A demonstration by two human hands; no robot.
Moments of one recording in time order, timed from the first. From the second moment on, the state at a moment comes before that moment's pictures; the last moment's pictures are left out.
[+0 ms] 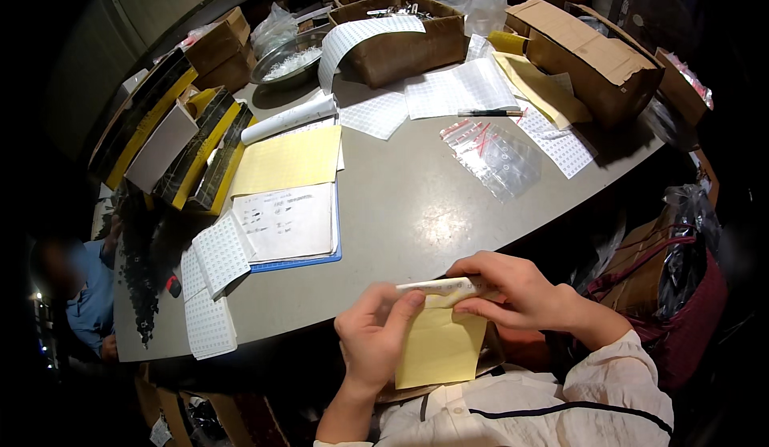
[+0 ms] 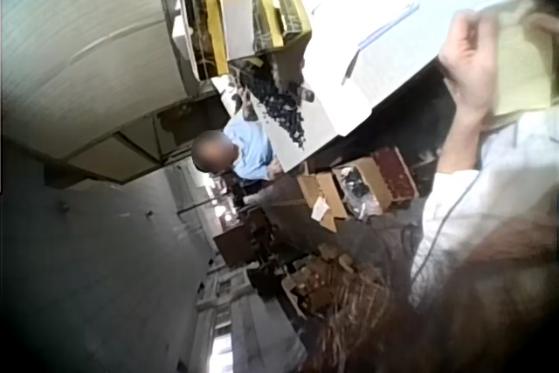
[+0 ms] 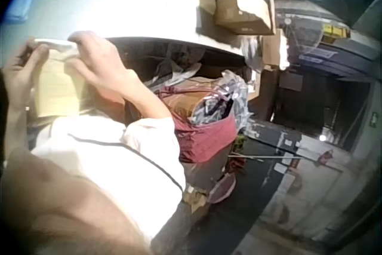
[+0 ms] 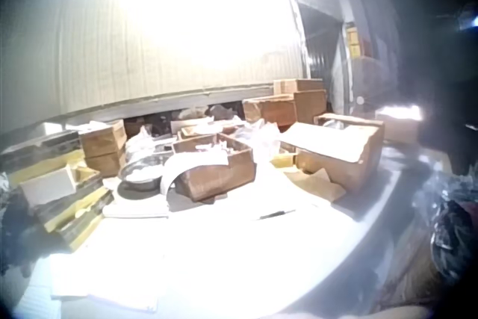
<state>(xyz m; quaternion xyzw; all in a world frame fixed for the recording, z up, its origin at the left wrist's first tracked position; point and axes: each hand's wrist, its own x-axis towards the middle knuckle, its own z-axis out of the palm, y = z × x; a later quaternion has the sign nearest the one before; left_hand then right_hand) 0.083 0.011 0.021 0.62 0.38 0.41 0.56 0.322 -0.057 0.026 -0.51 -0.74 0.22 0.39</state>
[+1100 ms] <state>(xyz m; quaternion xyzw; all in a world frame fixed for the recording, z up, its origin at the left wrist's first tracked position) 0.110 0.026 0.028 0.72 0.36 0.38 0.45 0.327 -0.038 0.037 -0.49 -0.79 -0.06 0.37</state>
